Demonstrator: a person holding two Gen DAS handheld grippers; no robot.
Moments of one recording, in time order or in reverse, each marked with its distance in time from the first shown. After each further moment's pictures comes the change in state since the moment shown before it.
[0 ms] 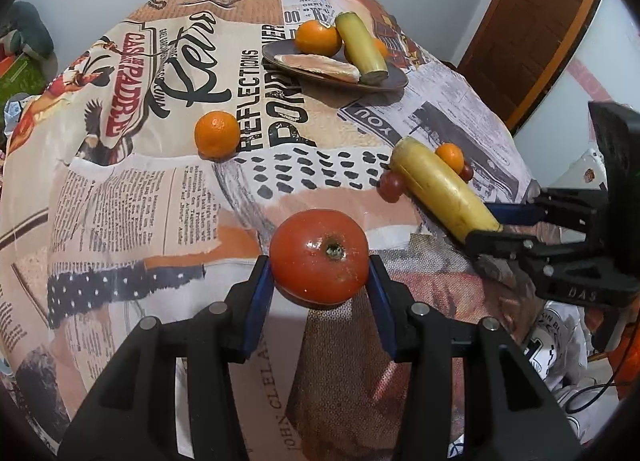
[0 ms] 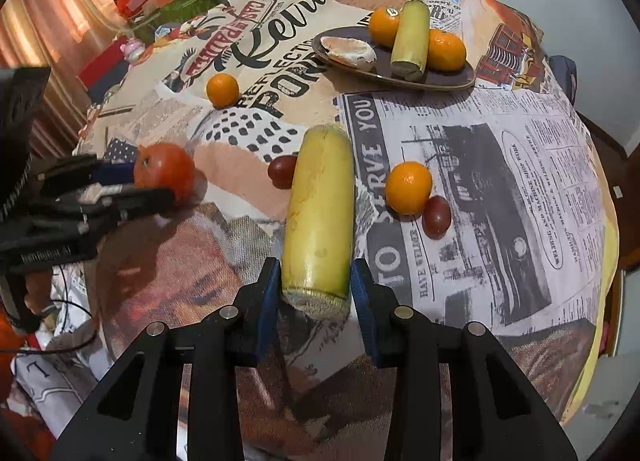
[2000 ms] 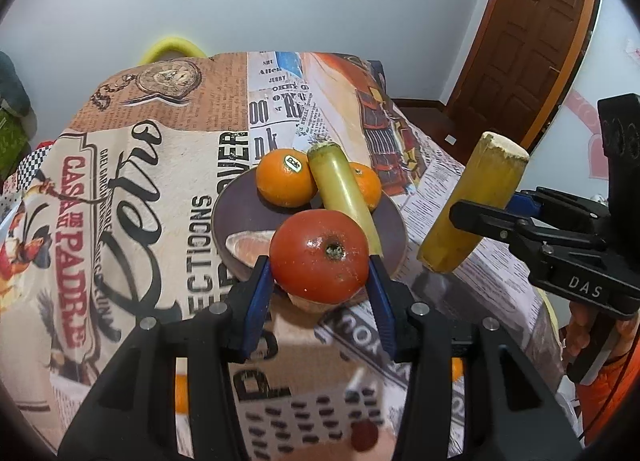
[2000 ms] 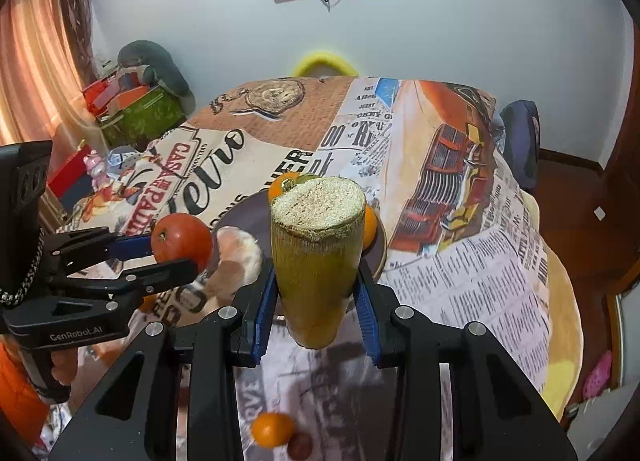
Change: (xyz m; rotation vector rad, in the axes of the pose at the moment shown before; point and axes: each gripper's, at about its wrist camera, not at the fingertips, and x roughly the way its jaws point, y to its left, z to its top) left arm 0.050 -0.019 0.172 0.062 -0.147 -0.026; right arm -0.025 -0.094 0.118 0.108 -0.313 -0.065
